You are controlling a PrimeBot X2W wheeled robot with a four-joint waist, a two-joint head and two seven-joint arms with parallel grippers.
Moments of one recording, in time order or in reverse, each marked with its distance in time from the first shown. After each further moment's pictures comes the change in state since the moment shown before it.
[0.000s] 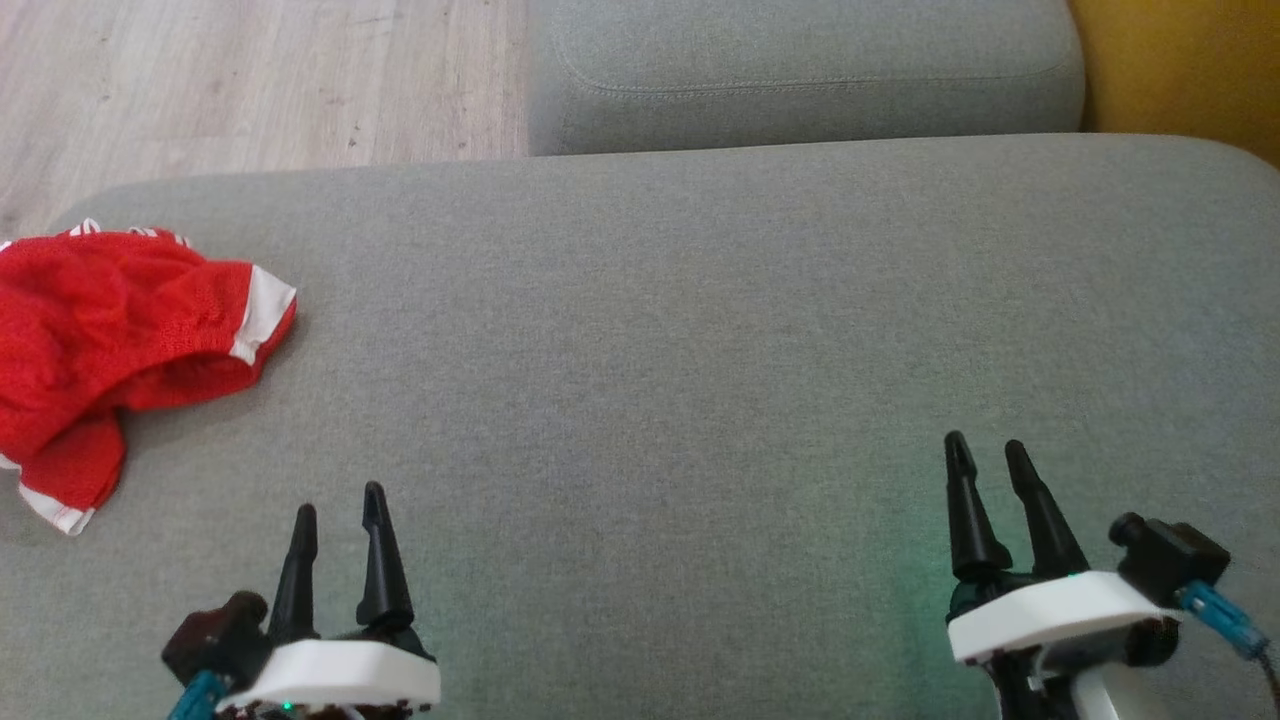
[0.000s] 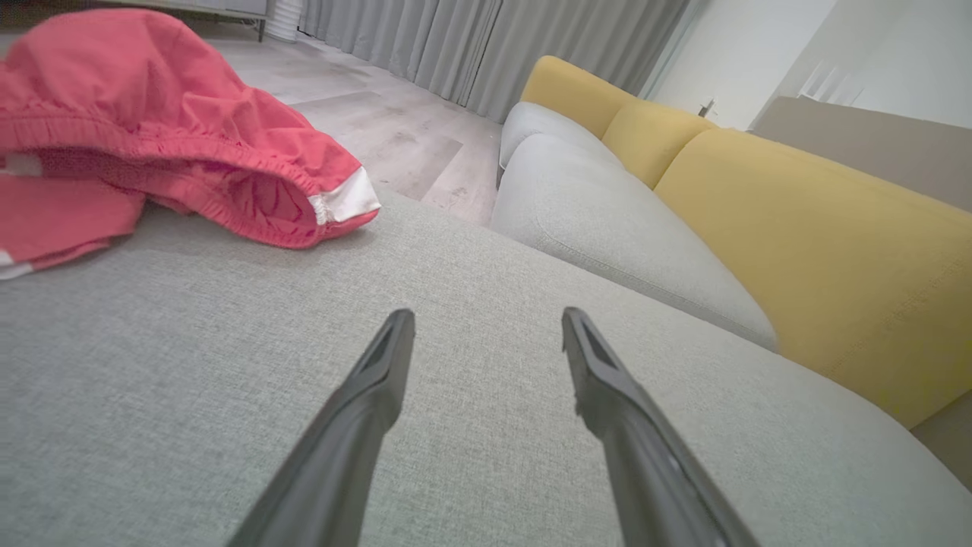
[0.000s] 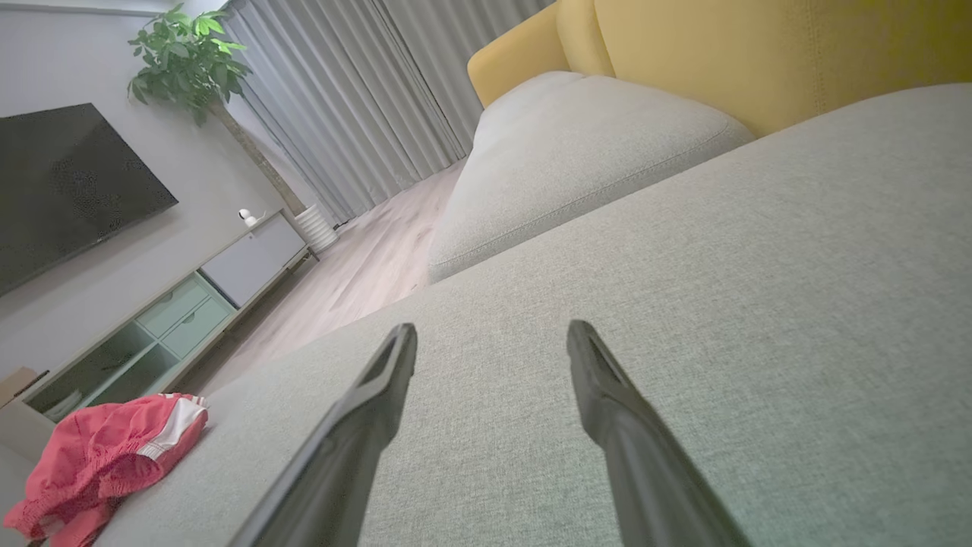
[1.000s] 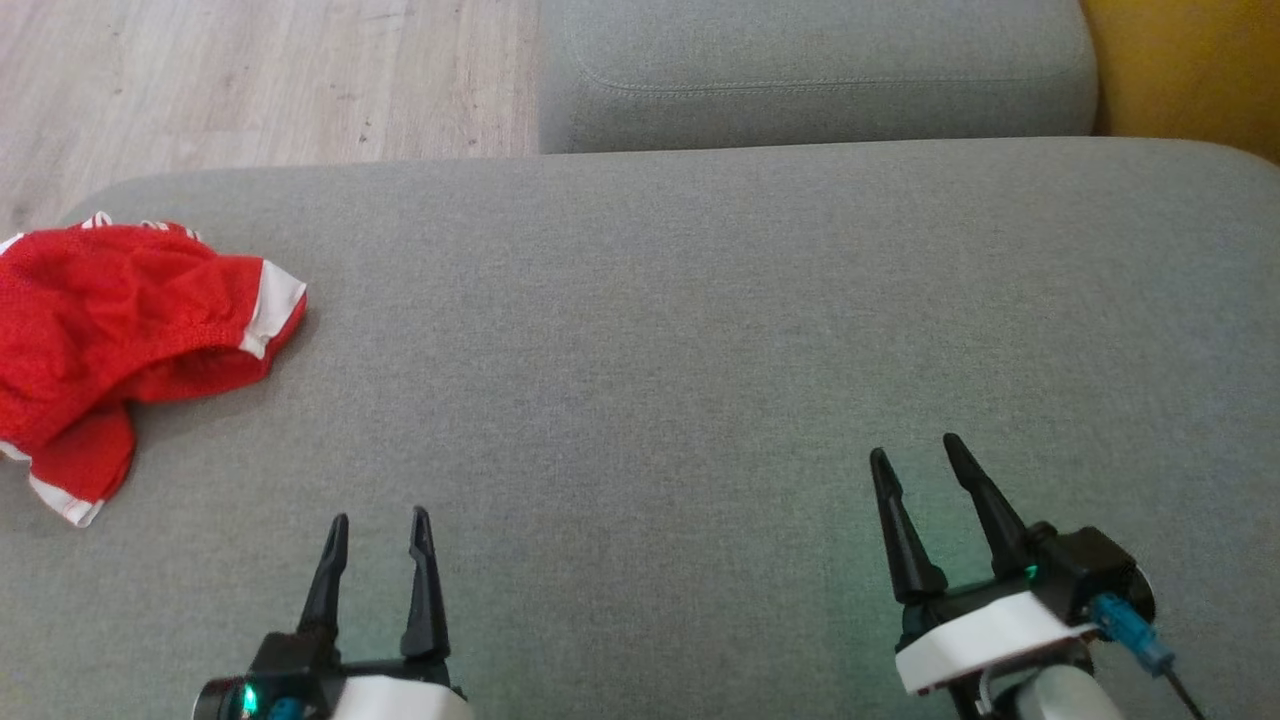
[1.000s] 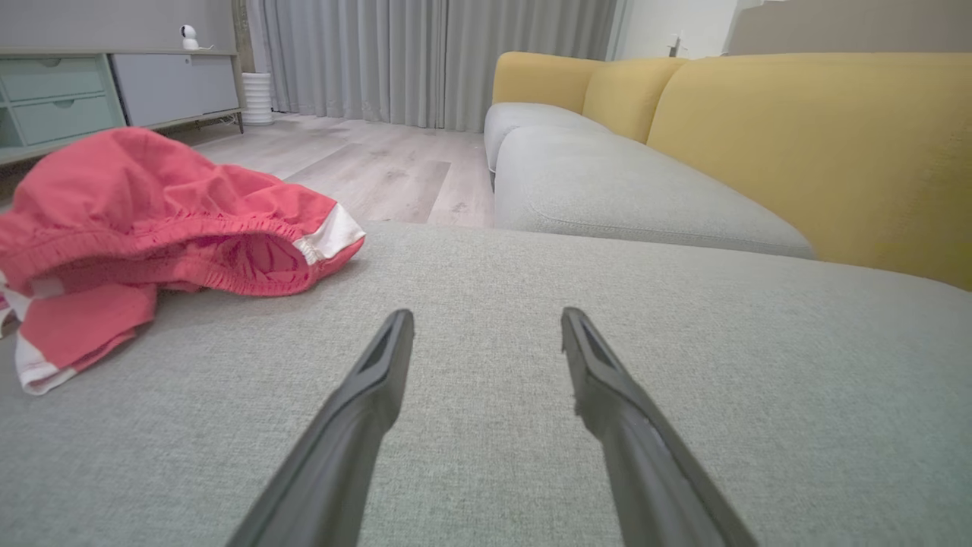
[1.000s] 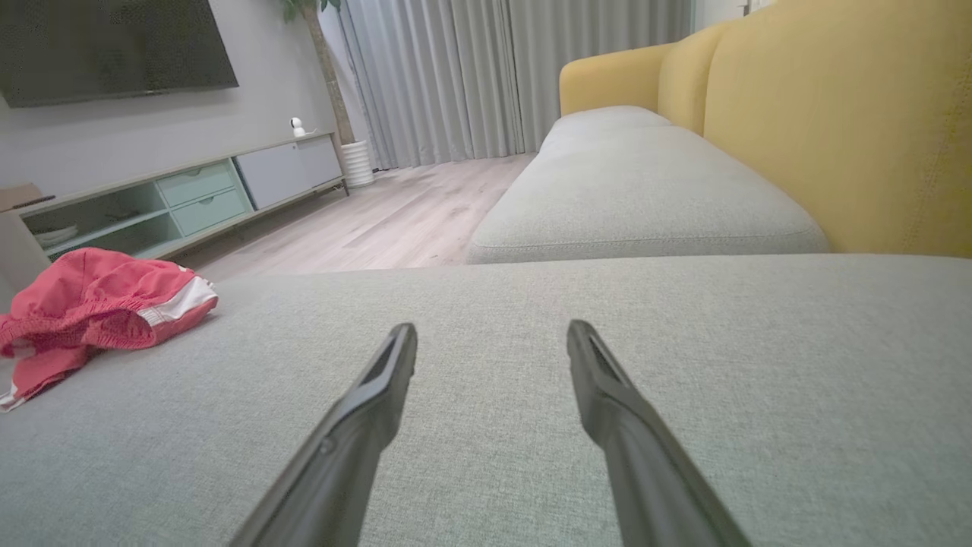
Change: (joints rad) left arm 0.021 0.002 -0.051 0.044 0.303 0.057 -0.087; right arm -0.001 -0.002 0.084 -0.002 -0.355 0.000 -0.085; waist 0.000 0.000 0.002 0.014
